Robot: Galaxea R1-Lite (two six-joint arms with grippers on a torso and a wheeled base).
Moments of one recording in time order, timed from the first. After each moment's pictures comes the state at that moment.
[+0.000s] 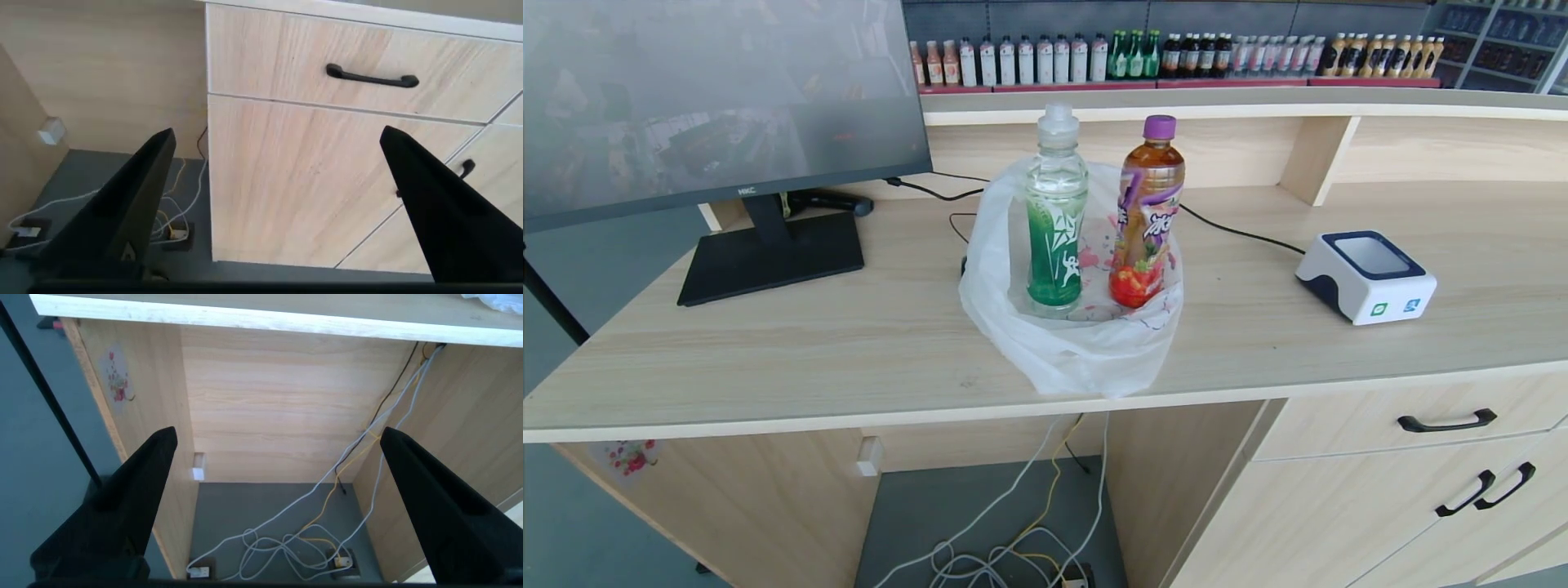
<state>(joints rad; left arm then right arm) 0.00 0.00 0.00 0.00 0.00 -0.01 0.00 0.02 -0.03 0.01 0.07 -0.14</state>
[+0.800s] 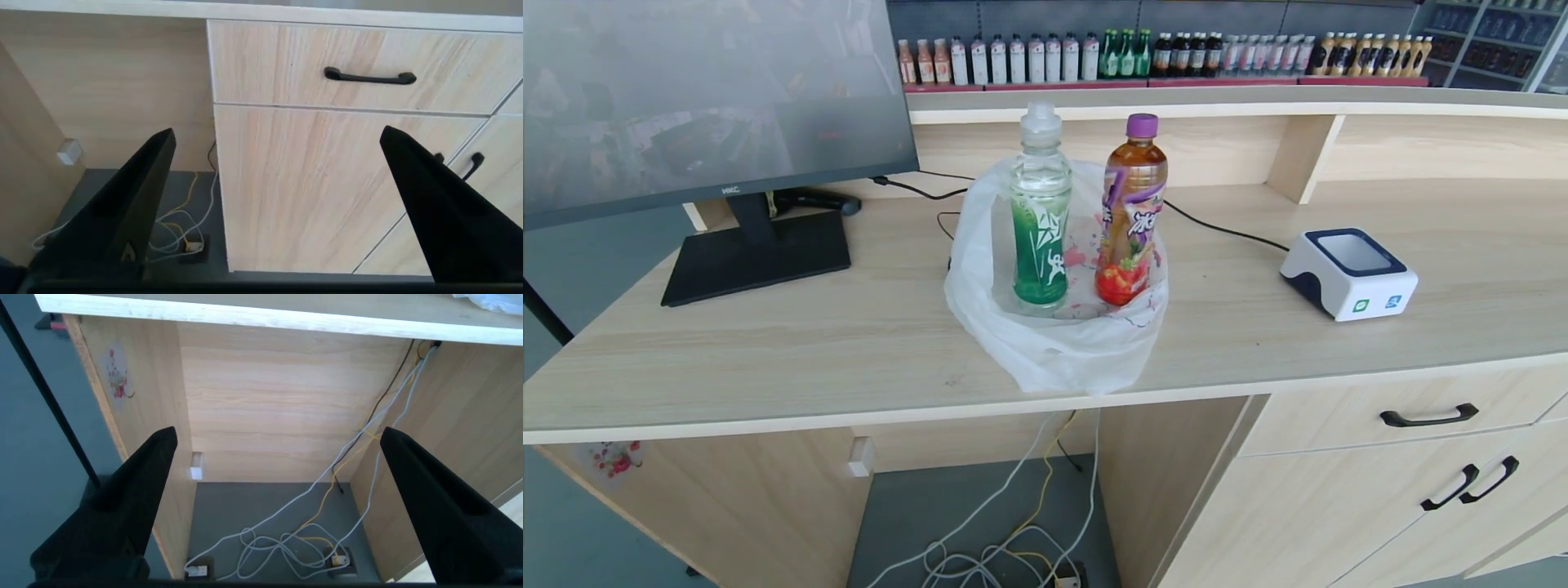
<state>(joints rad) 0.00 0.00 0.00 0.00 0.00 -0.01 0.00 0.00 -0.02 0.00 0.07 -0.08</state>
